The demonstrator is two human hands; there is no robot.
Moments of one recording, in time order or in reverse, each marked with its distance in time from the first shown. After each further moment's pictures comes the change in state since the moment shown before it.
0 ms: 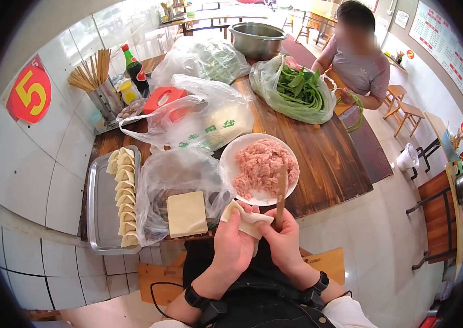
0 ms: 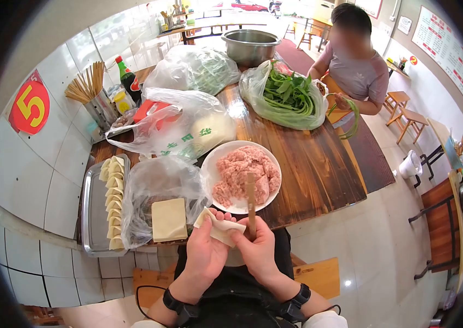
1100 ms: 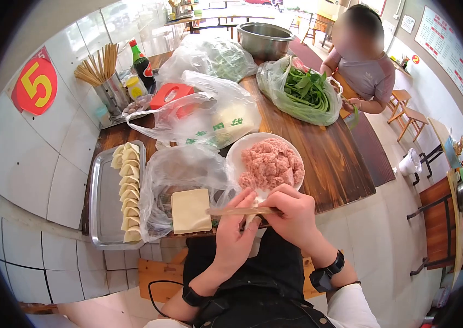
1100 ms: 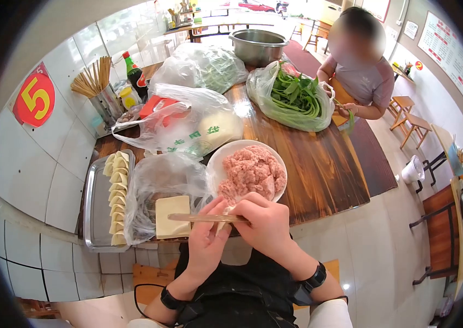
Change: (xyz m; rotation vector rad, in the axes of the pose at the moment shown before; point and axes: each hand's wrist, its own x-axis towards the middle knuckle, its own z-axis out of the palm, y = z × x) left_hand 0.002 0.007 -0.002 1.108 -0.131 0.653; right_hand 0.046 -0.054 -0.002 -1.014 -0.195 -0.890
